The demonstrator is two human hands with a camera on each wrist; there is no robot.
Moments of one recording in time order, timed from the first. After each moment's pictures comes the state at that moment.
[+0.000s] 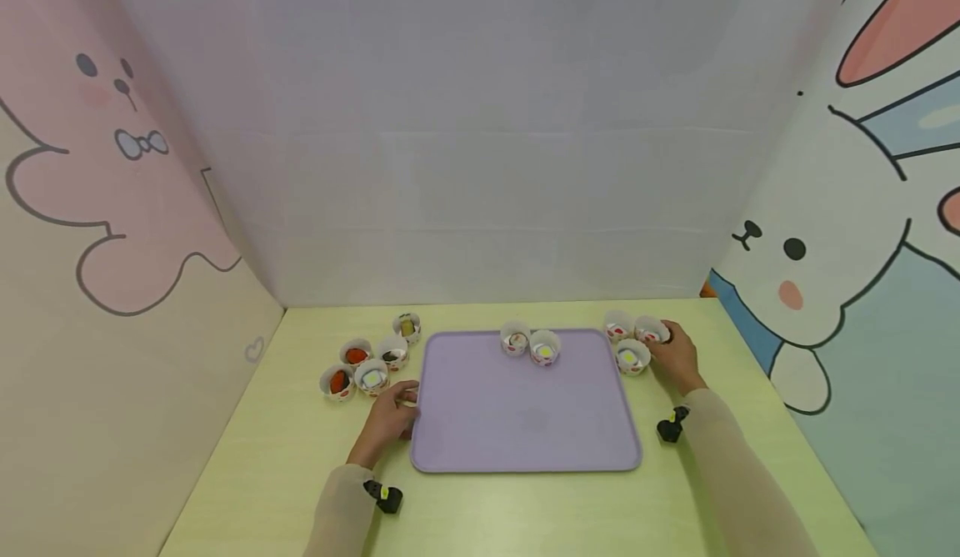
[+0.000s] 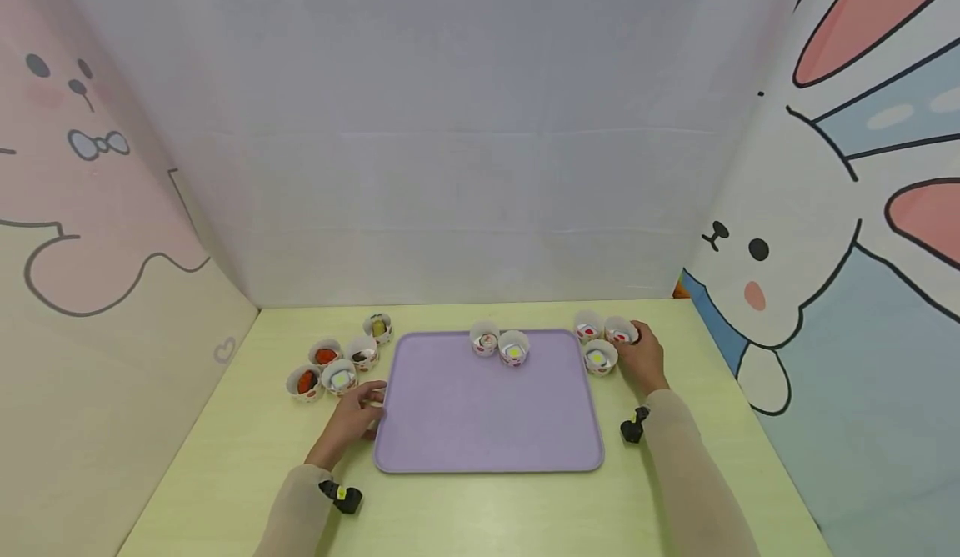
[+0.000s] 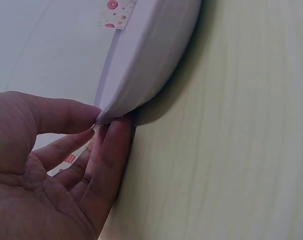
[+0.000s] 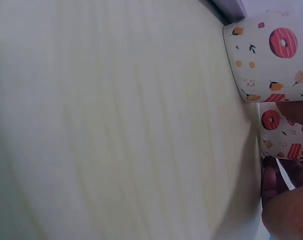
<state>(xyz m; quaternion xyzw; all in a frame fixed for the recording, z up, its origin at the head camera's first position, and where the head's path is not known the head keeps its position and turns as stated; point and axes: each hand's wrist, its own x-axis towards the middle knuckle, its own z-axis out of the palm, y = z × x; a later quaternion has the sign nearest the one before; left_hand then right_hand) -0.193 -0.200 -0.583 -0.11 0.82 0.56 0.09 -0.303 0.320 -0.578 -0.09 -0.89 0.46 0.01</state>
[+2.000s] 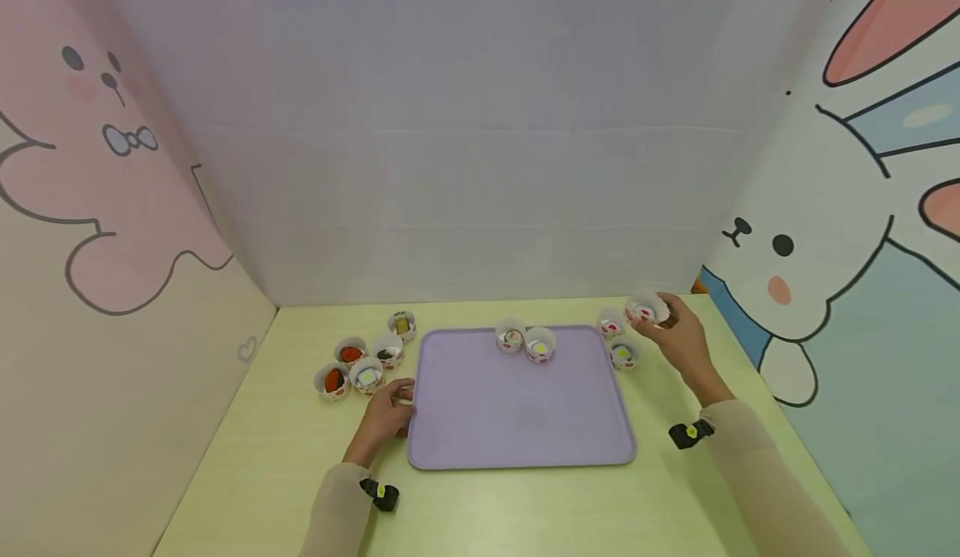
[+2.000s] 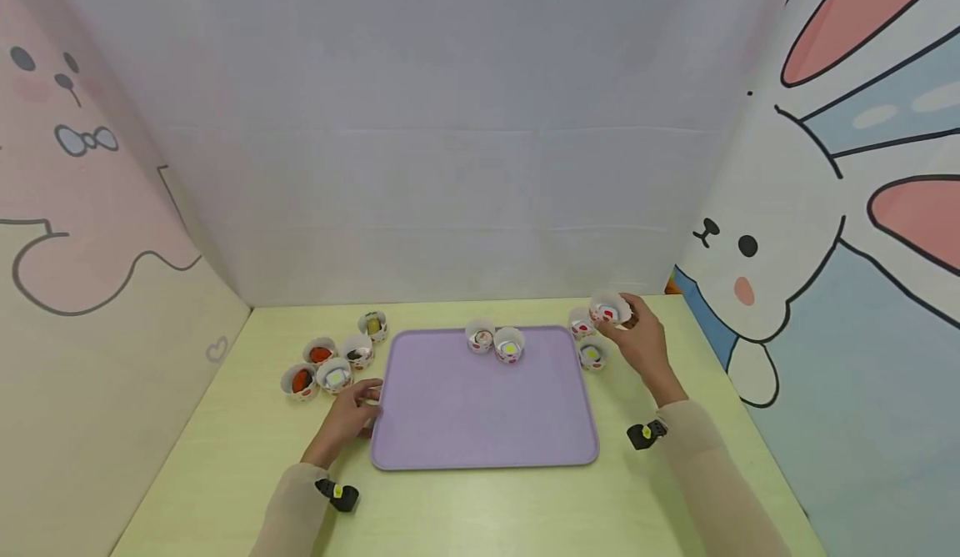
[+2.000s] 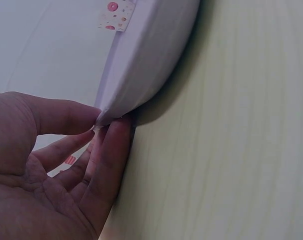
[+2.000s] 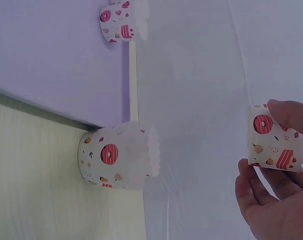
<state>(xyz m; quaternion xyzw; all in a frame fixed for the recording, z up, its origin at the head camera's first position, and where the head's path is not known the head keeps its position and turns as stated) -0.194 -0.202 -0.584 -0.10 0.82 0.55 0.09 -0.251 0.295 -0.479 0.00 -0.88 0.47 0.06</state>
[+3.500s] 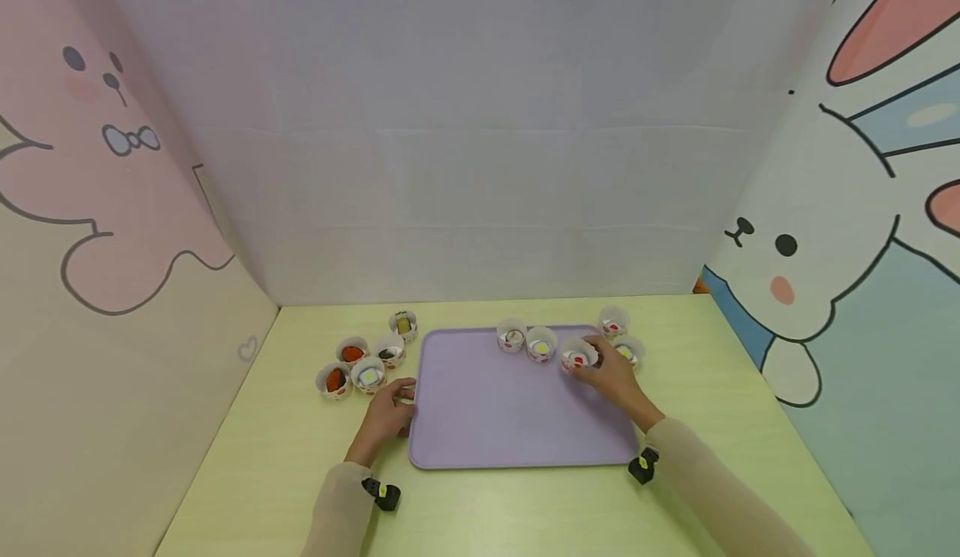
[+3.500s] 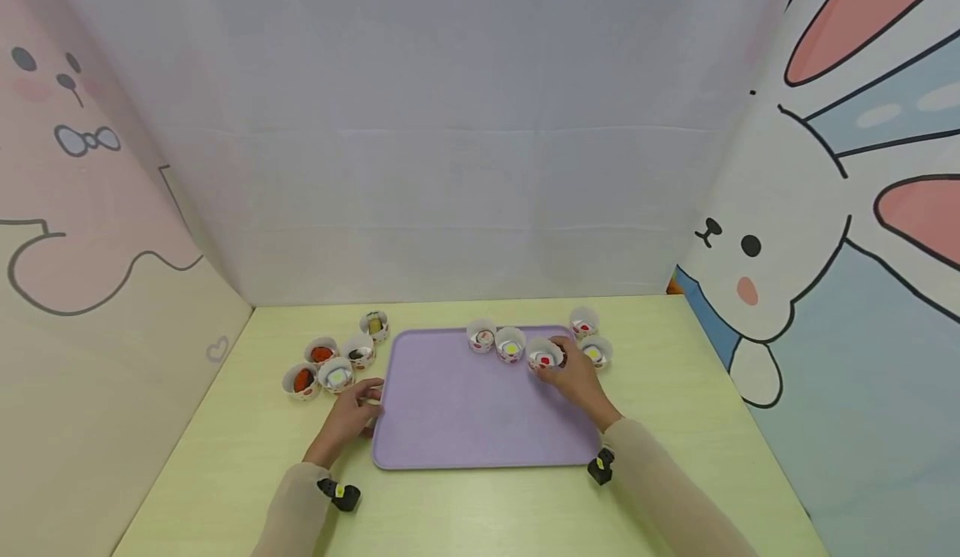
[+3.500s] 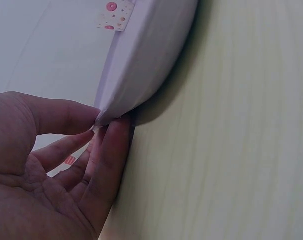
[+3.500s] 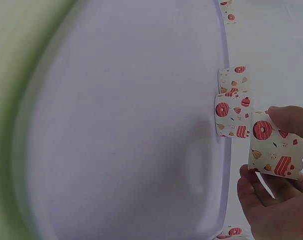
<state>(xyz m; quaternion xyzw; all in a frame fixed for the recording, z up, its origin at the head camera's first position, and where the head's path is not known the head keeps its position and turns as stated) -0.195 -0.202 -0.585 -0.10 0.82 0.56 0.09 -0.243 0.207 -0.547 0.03 -0.91 0.41 0.00</state>
